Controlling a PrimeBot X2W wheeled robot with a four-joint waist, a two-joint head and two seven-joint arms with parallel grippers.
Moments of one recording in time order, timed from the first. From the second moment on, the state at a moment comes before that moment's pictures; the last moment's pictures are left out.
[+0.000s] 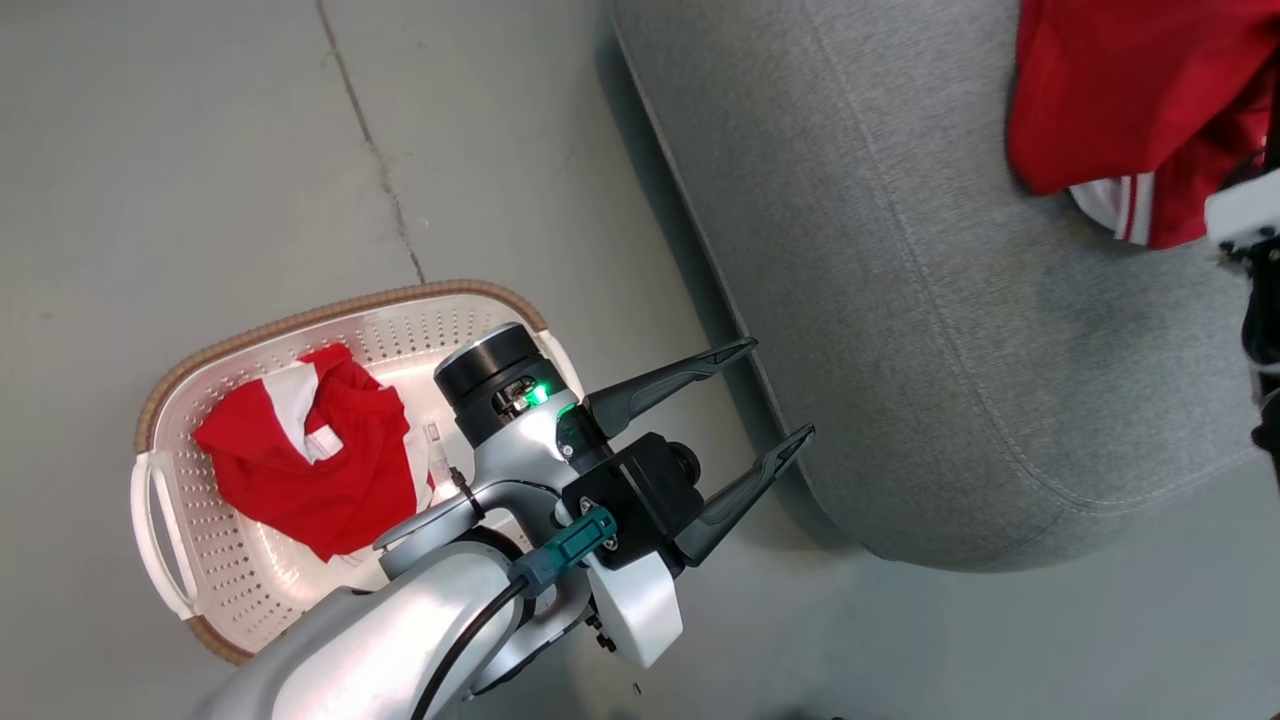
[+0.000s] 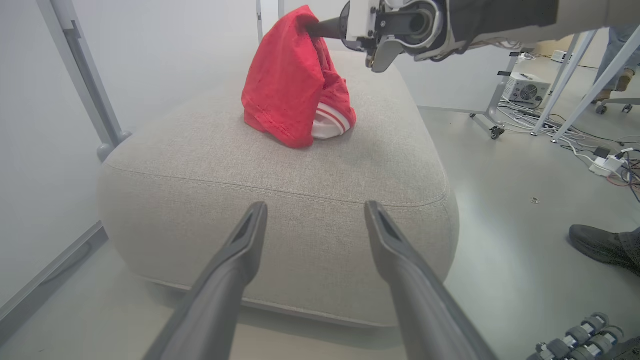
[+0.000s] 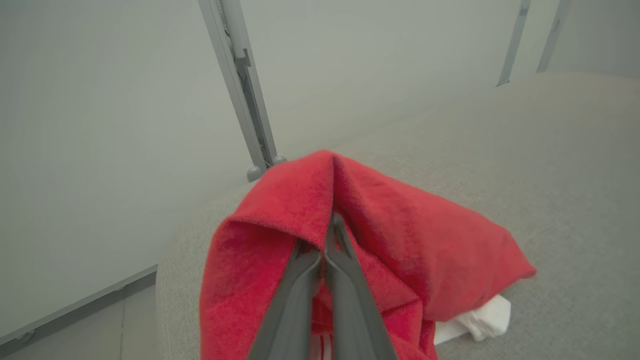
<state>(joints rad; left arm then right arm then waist) -0.58 0.31 -0.84 -0.08 -0.25 -0.12 0.08 -0.92 -0.33 0.16 0.81 0.71 0.13 -0.26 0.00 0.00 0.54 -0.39</state>
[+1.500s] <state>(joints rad) -0.31 0.28 -0.63 0.03 -0.46 0.16 -0.19 -0.23 -0.16 -0.02 0.17 0.37 0.13 -0.21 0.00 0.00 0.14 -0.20</state>
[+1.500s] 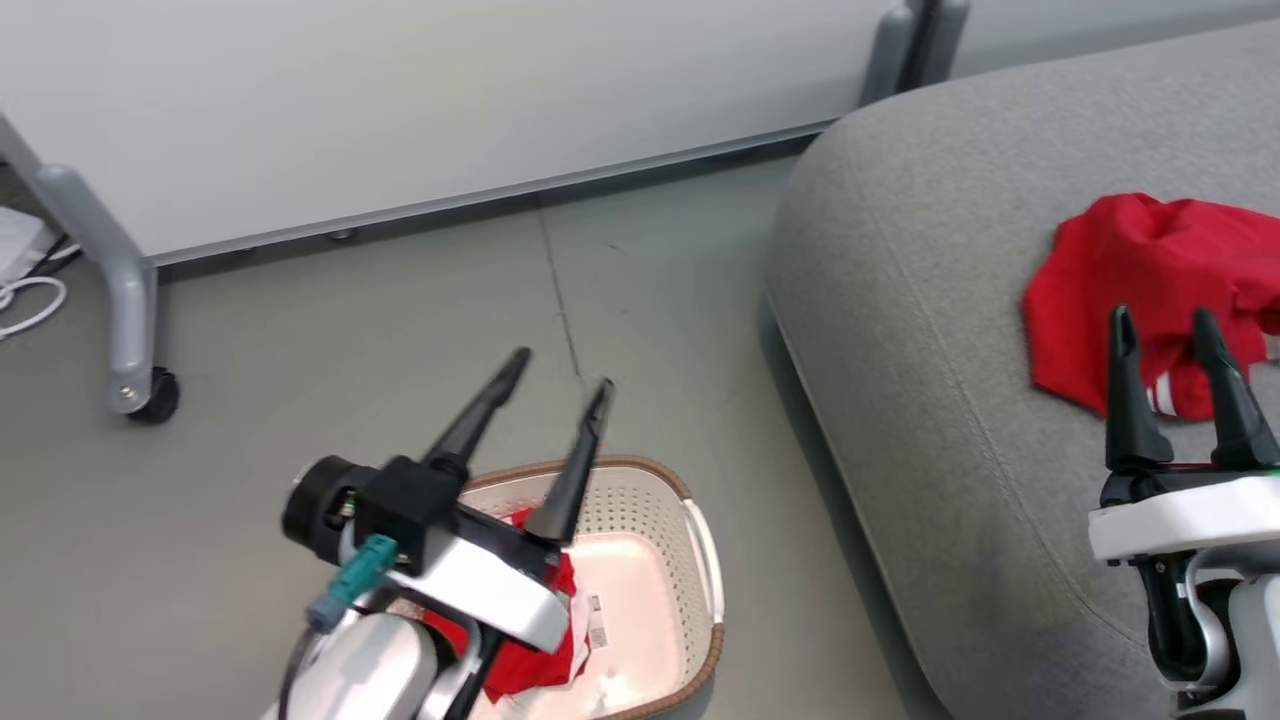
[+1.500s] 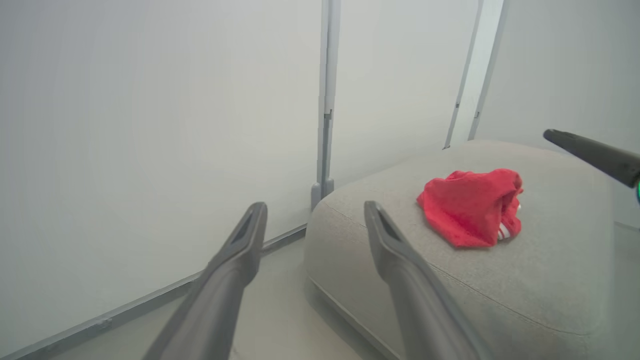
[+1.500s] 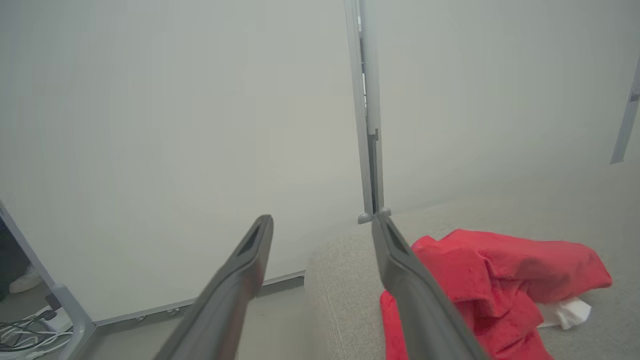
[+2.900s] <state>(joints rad) 0.09 0.36 -0.22 -0.02 -0.49 0.19 -0.26 -0.01 -0.10 0.02 -0.01 0.24 0.13 -0.05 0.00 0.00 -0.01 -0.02</state>
